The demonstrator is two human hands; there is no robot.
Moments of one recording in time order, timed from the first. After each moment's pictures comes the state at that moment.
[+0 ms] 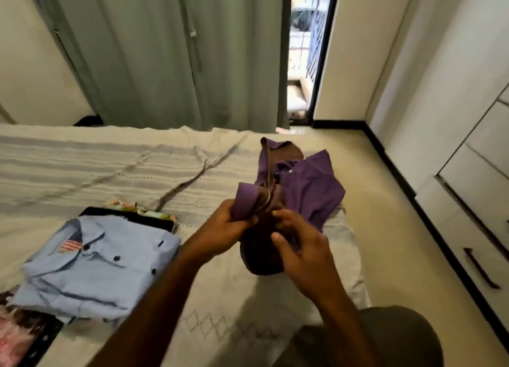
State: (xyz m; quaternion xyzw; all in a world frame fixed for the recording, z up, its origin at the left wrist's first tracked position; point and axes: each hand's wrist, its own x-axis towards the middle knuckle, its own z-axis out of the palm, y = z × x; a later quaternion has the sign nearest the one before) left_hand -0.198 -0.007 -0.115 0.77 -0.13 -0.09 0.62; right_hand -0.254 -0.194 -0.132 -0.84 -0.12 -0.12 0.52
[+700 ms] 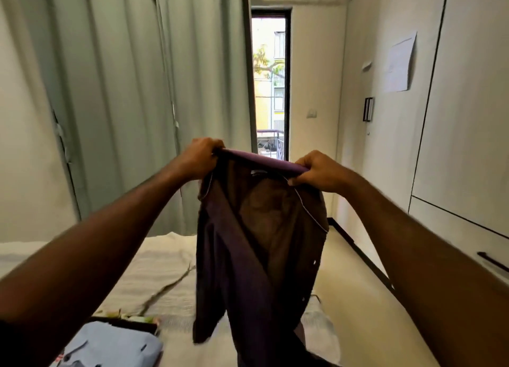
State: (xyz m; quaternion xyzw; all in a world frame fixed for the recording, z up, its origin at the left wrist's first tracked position) left_hand -0.128 -0.009 0.189 0.91 -0.25 0.29 0.17; right_hand -0.189 -0.305 0.165 -0.92 -0.17 -0.12 0.34
